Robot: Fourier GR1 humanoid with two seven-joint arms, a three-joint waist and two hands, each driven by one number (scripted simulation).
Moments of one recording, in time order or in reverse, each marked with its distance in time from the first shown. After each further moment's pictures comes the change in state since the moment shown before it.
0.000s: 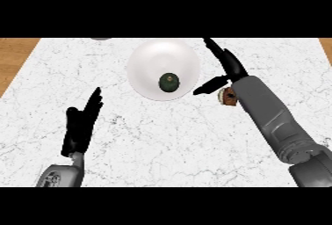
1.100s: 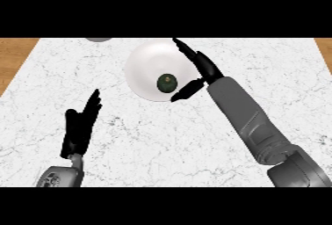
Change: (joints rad) left arm 0.013 0.003 0.004 0.013 0.009 0.006 -0.018; right arm -0.042 0.123 0.017 -0.026 -0.008 0.046 0.024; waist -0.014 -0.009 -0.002
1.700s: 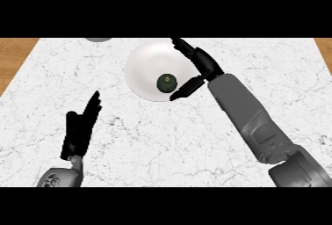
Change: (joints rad) left arm 0.011 0.005 -0.004 0.013 0.003 -0.004 -0.019; right arm 0.001 -0.008 -0.010 -0.051 -0.038 0.105 -0.009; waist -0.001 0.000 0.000
